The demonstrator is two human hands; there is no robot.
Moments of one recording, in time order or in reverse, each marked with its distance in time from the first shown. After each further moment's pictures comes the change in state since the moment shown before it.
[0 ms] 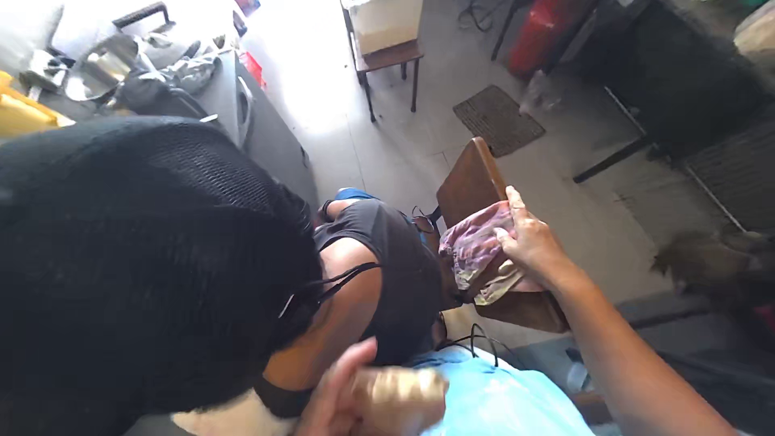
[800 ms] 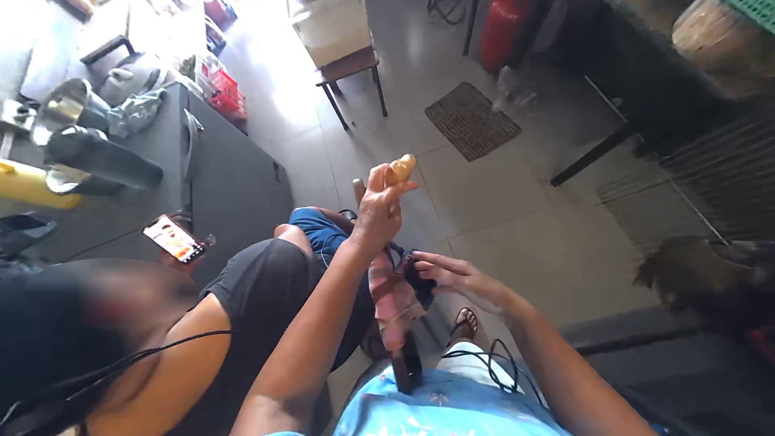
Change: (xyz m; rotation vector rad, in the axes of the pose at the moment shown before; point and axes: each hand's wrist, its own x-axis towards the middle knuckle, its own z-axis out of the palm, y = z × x) left_hand 0.398 -0.142 0.205 0.855 0.038 0.539; right_hand 0.043 0.167 -0.067 1.039 -0.704 -0.123
